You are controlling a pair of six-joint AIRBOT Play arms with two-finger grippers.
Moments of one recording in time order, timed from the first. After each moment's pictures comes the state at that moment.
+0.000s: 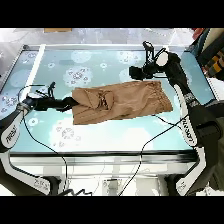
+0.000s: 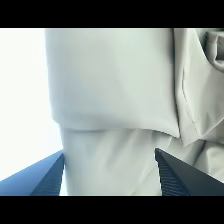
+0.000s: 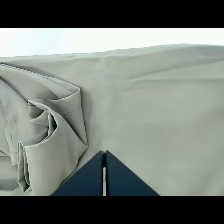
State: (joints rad) left arm 0.17 -1.76 1.21 0.61 -1.01 -0.94; right arm 0.20 -1.86 2.03 -1.22 1.18 1.63
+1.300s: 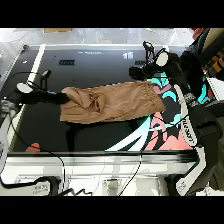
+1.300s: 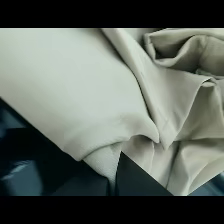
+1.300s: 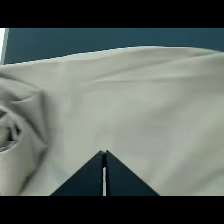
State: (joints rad) left arm 0.13 -1.44 1.21 0.94 -1.01 -1.04; right arm 0.20 -1.87 2.03 -1.24 1.18 1.63
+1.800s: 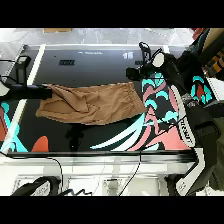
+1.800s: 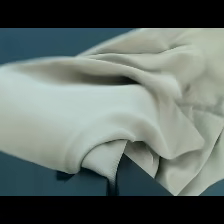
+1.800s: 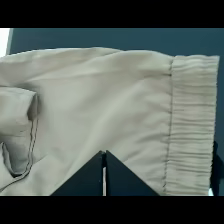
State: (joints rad) left arm 0.13 -1.12 1.21 1.19 -1.01 -1.12; right arm 0.25 -1.87 2.03 -1.23 1.16 1.63
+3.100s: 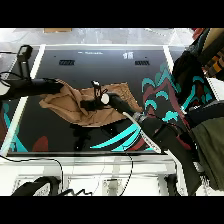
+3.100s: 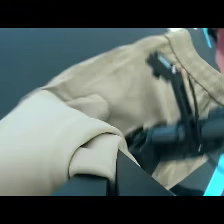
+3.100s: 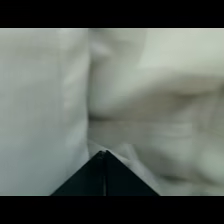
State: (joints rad) left arm -0.01 -1.11 1.24 1.01 -0.98 -1.13; right arm 0.65 -2.14 1.96 -1.02 0.82 1.75
